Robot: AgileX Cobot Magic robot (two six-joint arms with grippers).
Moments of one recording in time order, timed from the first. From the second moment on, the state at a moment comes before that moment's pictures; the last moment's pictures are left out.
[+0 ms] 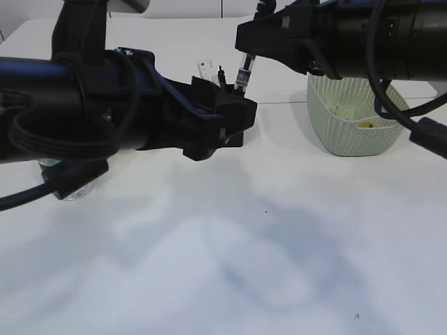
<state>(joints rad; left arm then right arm) -0.87 1.36 -0.88 -0.54 -0.07 0.29 0.34 1.37 -0.93 1.79 0.61 -1.52</state>
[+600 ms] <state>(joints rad) -0.84 1.36 -0.88 -0.43 -0.01 0.29 0.34 1.41 -0.93 1.79 0.56 -1.57</state>
